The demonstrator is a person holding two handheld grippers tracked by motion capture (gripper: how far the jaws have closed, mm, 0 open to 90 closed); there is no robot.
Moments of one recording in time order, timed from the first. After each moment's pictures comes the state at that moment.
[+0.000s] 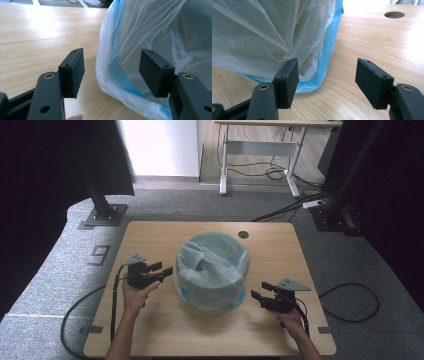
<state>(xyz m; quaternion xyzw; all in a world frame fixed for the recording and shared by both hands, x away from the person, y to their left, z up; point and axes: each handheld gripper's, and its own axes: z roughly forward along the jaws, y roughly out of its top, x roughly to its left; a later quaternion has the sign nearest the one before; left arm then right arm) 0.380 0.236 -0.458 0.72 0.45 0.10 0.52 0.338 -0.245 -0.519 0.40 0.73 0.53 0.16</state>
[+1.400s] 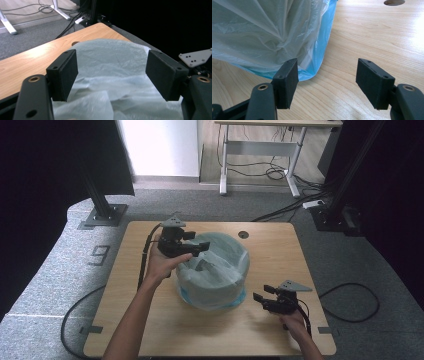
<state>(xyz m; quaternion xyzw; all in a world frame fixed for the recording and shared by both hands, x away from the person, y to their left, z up) 0.408 0.120 -0.329 0.79 0.34 0.10 0.50 0.336 -0.253 -0.525 0.41 0.74 0.51 0.14</state>
